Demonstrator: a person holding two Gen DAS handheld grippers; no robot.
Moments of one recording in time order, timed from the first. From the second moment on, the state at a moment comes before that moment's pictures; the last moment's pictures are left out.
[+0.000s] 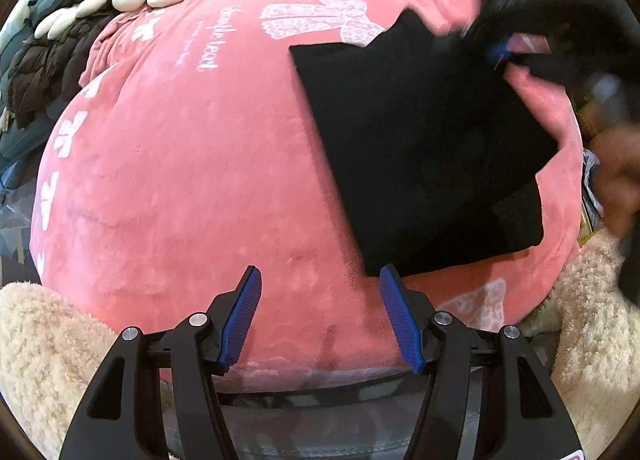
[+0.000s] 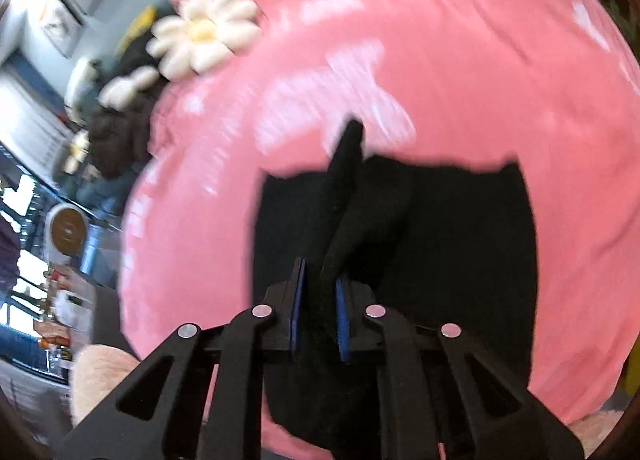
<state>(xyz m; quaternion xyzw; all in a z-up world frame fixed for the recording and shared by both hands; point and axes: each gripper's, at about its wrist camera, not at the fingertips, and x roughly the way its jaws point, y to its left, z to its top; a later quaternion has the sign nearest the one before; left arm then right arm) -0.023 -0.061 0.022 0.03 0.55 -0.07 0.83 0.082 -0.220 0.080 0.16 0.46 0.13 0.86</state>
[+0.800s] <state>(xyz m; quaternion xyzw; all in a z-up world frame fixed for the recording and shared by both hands) -0.024 -0.081 0.020 0.03 0.56 -0.09 0.83 0.115 -0.221 -0.014 0.20 0.55 0.16 0.79</state>
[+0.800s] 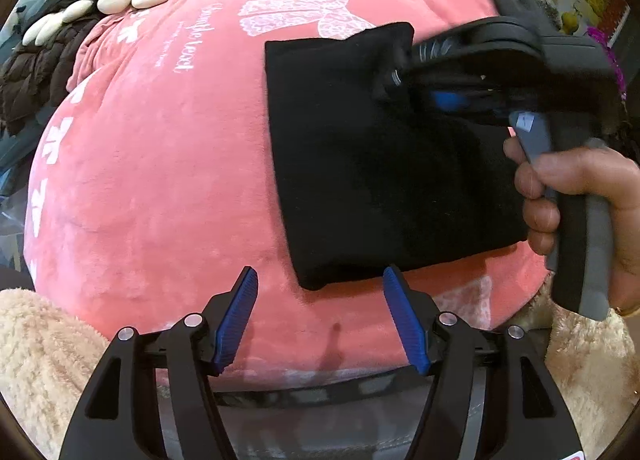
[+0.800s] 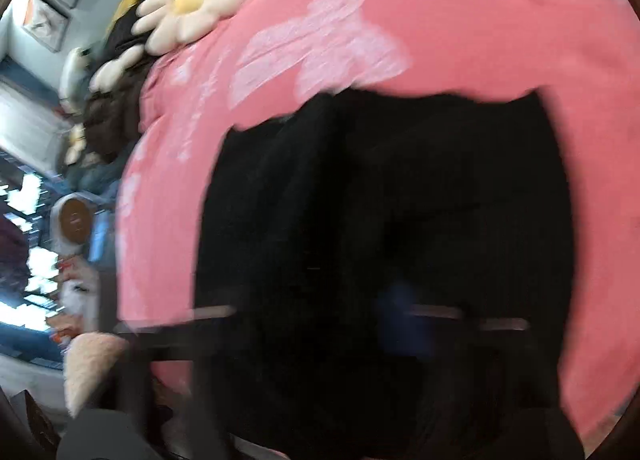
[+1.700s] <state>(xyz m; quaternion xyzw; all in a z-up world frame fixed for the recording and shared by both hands) 0.097 -0.077 -0.030 -0.19 0.59 -0.12 0.78 0.080 -0.315 -0.041 0.24 0.55 0.05 0.80</state>
